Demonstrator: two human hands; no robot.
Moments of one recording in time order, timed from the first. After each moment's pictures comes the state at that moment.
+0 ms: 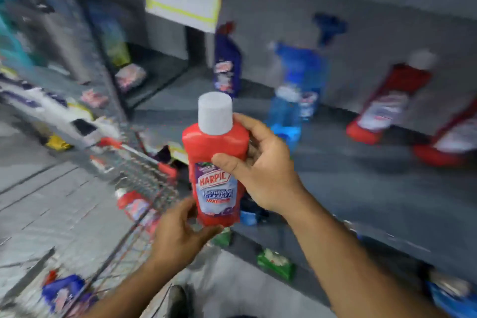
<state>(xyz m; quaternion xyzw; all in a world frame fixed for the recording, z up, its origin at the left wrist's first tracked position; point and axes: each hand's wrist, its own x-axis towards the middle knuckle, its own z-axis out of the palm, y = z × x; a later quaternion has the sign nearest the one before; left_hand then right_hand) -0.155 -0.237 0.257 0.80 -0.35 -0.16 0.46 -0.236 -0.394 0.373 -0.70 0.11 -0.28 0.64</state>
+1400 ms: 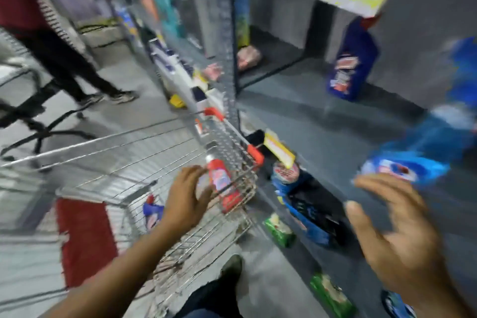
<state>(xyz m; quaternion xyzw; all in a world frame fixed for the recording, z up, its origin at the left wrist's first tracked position) -0.091 -0.153 0.229 0.92 -0.21 0.02 0.33 -0.288 -0.436 0.323 -0.87 0.06 -0.35 0.33</state>
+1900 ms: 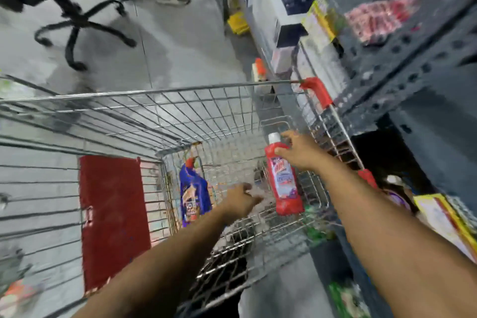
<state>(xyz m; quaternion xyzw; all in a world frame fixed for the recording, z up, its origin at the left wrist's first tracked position) 0.046 -0.108 0.051 0.77 0.18 -0.40 0.47 0.142 -0.281 0.114 -0.91 0.06 0.28 0.30</state>
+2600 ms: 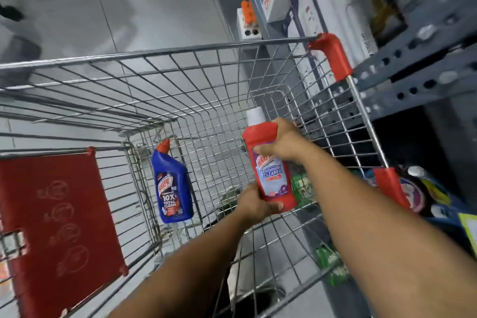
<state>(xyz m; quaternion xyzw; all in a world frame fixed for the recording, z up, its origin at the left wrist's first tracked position) 0.032 -0.166 -0.045 0.67 0.20 -0.45 0.56 0.163 -0.282 0.004 -0.85 0.17 0.36 0.34</state>
